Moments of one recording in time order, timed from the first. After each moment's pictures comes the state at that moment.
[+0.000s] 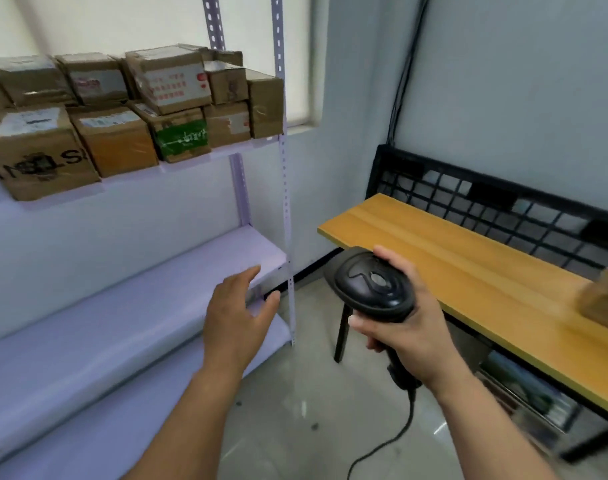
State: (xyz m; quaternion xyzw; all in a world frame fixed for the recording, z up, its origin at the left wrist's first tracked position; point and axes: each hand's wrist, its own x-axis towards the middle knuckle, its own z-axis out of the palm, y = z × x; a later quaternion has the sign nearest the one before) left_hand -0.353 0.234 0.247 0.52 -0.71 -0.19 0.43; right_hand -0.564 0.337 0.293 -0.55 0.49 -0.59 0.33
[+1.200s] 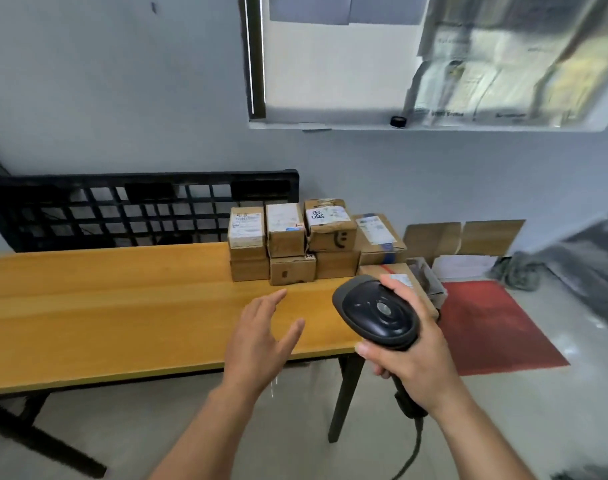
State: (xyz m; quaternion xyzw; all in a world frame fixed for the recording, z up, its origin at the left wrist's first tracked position) left_hand -0.882 0.451 0.224 0.12 -0.91 -0.37 0.18; right_hand -0.914 0.672 0.267 -0.20 0.73 -0.65 0.04
